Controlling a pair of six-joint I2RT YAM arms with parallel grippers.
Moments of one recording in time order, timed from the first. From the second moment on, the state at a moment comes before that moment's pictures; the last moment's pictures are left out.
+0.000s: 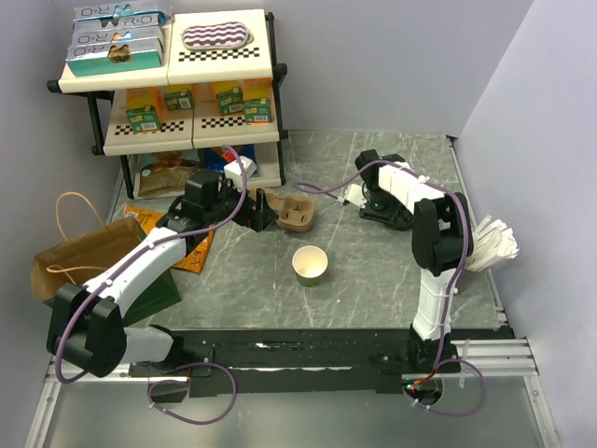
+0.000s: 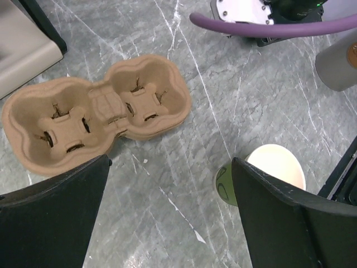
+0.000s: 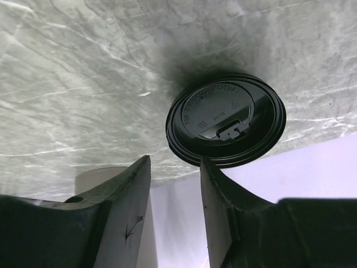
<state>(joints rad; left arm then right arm) -0.41 1.29 0.92 -0.04 0.42 -0.15 0.26 2.01 1.57 -1.08 0.29 -0.94</state>
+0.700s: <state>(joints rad) -0.40 1.29 0.92 -0.04 0.42 -0.15 0.26 2.08 1.52 -1.06 0.33 -0.97</state>
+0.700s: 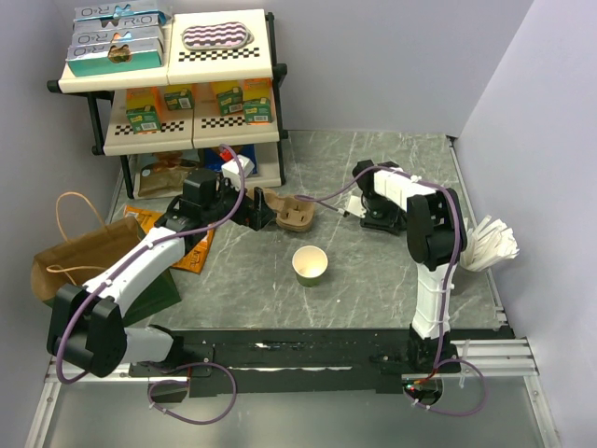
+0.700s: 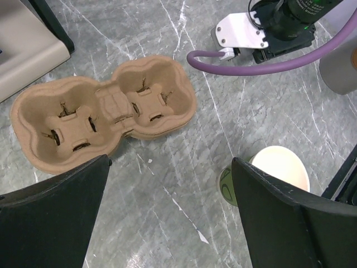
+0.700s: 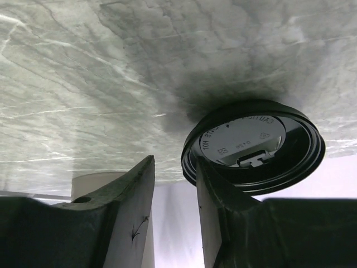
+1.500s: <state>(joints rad) -0.39 1.29 0.92 -0.04 0.42 -0.15 0.26 2.12 1.53 -1.05 0.36 -0.95</state>
